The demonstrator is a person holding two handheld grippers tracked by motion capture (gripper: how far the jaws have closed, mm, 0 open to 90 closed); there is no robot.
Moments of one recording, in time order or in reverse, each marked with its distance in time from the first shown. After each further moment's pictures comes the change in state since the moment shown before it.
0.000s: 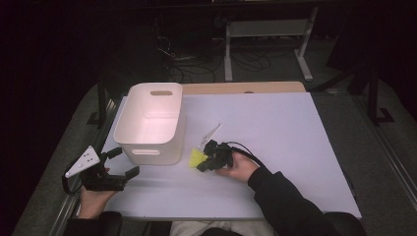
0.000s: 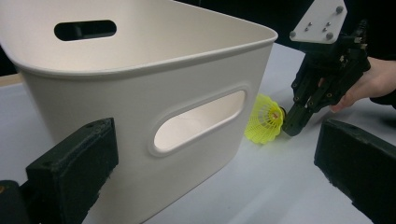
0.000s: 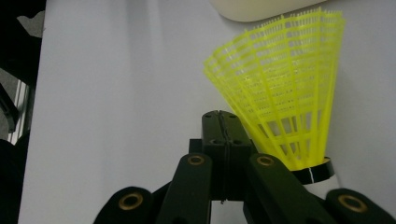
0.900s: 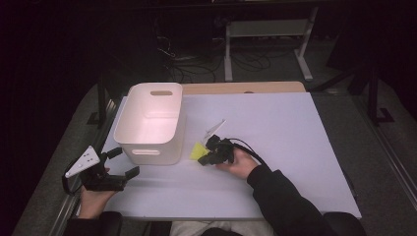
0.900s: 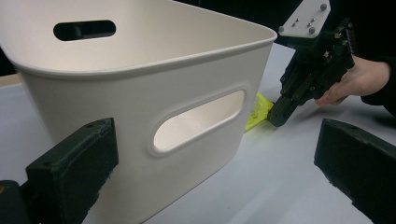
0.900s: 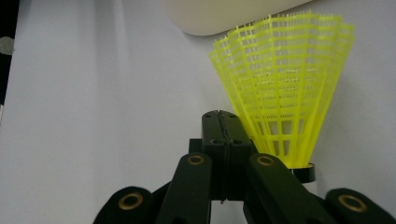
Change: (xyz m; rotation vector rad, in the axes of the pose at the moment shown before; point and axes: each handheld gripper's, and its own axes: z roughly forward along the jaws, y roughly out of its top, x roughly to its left) left arm 0.000 0.000 0.000 -0.001 -0.001 0.000; right arm -0.015 -0.001 -0.002 -0.054 -0.047 0.047
